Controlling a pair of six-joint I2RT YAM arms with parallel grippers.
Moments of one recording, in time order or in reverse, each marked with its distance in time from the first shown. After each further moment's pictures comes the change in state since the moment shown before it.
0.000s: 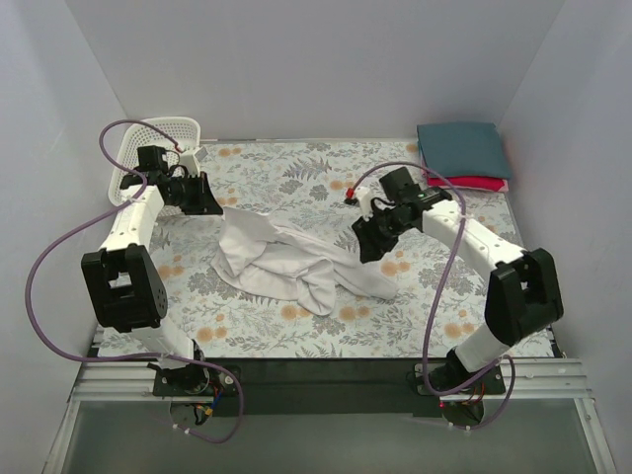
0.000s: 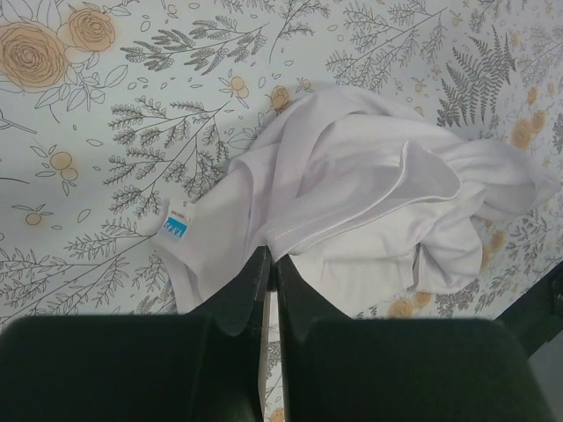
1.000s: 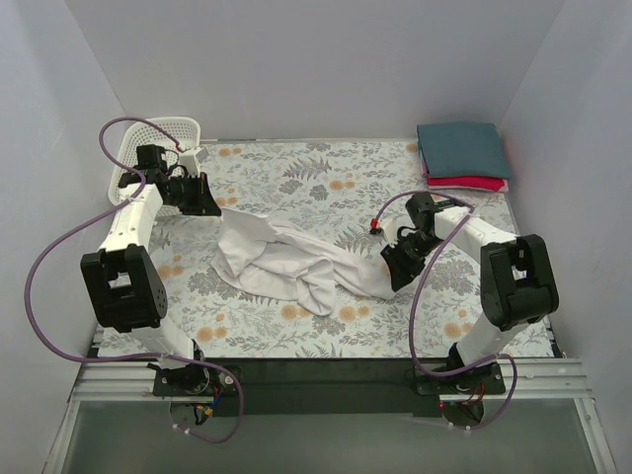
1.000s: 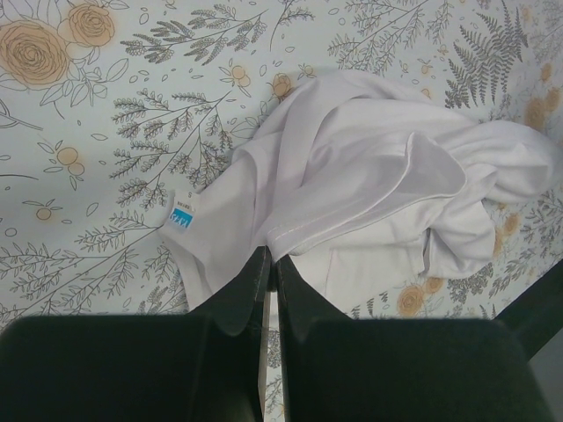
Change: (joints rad) left arm 0.004 0.000 0.022 -0.059 -0.005 0.076; right arm -0.259 0.026 -0.188 -0.147 -0.052 -0.323
